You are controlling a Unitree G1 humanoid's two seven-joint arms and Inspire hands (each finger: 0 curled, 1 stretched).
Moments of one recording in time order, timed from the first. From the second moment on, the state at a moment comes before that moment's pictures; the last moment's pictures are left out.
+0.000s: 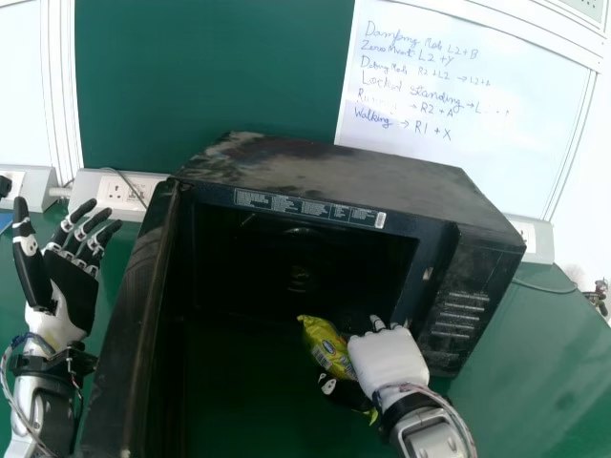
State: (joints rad) left arm 0.01 0.06 0.34 -0.53 -0.65 0.22 0.07; right arm -0.10 -0.39 0.28 -0.51 -1.58 0.07 0.76
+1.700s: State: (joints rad) left arm 0.02 0.05 0.34 -0.52 -0.63 0.22 0.06; right arm -0.37 -0.28 0.34 -0.36 -1.58 0.08 0.74
